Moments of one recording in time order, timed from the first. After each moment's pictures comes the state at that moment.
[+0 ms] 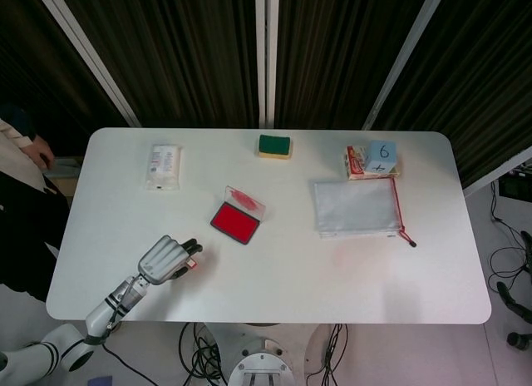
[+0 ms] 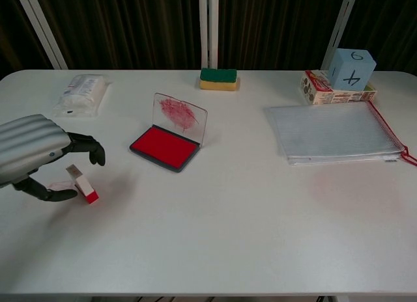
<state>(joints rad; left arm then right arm) -0.46 -1.65 0.06 -1.05 1.81 1.25 0.04 -0.10 -1.04 0.07 -1.64 -1.53 1.68 -0.07</state>
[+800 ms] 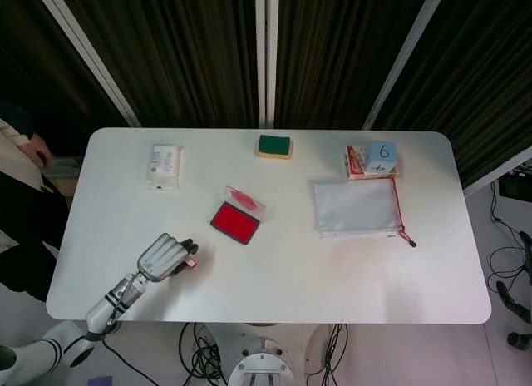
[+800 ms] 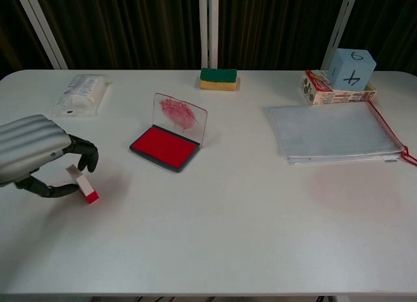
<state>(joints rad) -0.48 -1.68 0.10 -0.97 1.79 1.28 0.01 -0.10 -1.05 0.07 -1.63 -1.53 1.67 -0.06</state>
